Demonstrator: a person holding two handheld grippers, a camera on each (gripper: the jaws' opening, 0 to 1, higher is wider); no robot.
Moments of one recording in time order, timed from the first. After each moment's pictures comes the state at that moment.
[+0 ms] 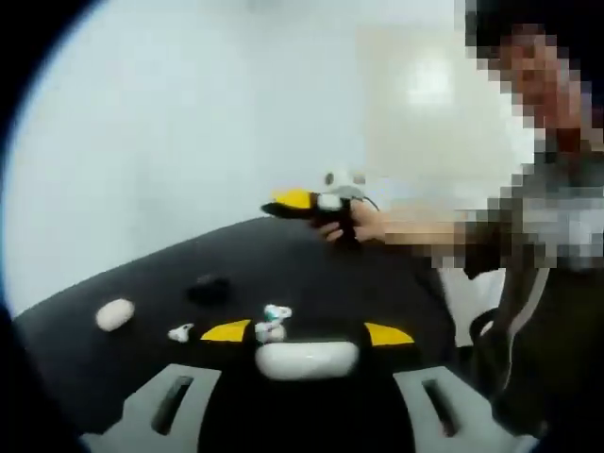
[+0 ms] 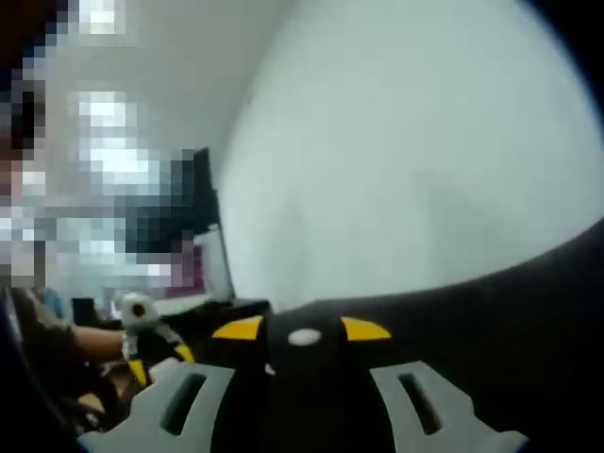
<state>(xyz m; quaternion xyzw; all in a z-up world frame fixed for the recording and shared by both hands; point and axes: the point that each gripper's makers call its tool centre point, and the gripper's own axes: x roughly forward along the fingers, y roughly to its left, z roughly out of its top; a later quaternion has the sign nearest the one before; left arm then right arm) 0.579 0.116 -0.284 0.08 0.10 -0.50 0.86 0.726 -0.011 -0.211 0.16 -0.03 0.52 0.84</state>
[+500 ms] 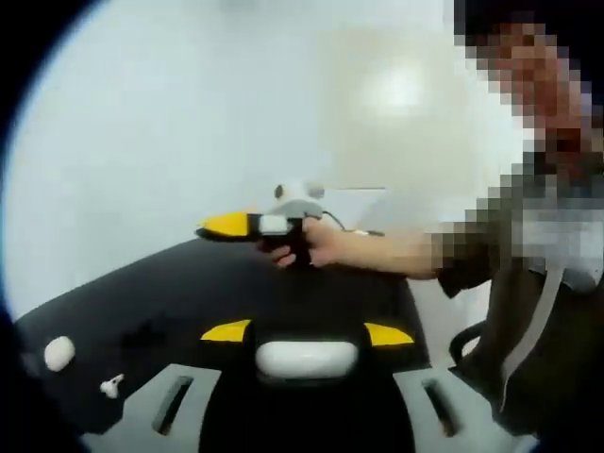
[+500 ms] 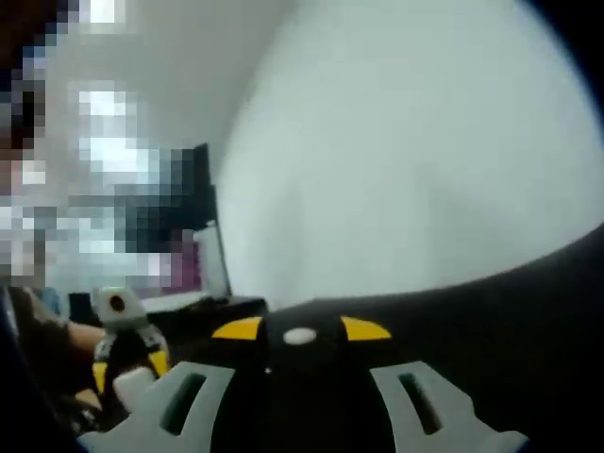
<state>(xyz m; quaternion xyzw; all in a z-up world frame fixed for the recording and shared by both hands) 0.569 0.027 -0.264 0.07 0.07 -0.57 0.81 0.730 -0.017 -0.209 0.15 -0.03 0.51 0.84</state>
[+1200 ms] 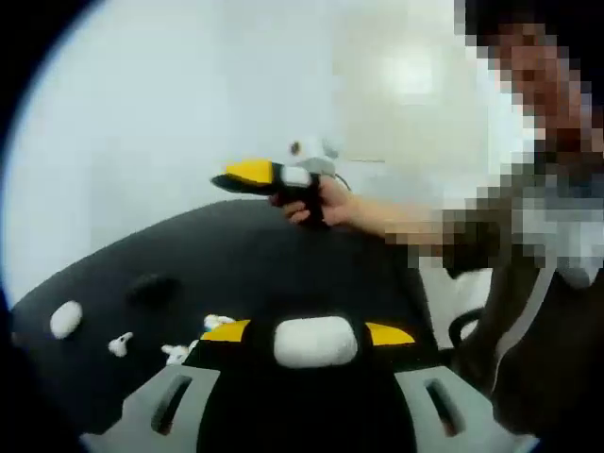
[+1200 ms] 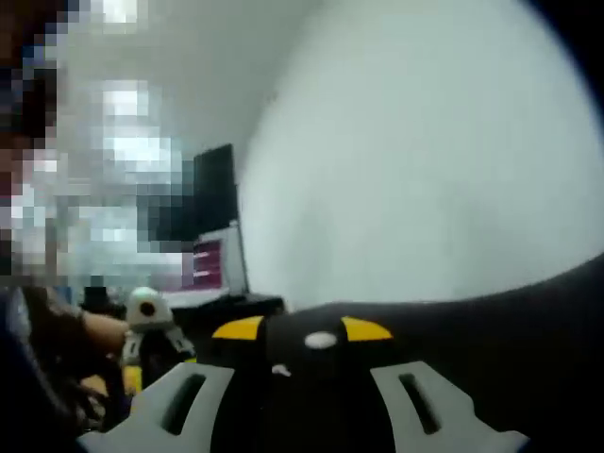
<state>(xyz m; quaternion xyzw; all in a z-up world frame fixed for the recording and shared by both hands) 0.570 0.089 -0.282 0.03 0.16 -0.47 0.87 0.697 -0.002 -0.191 0.10 -0.06 0.57 0.81</state>
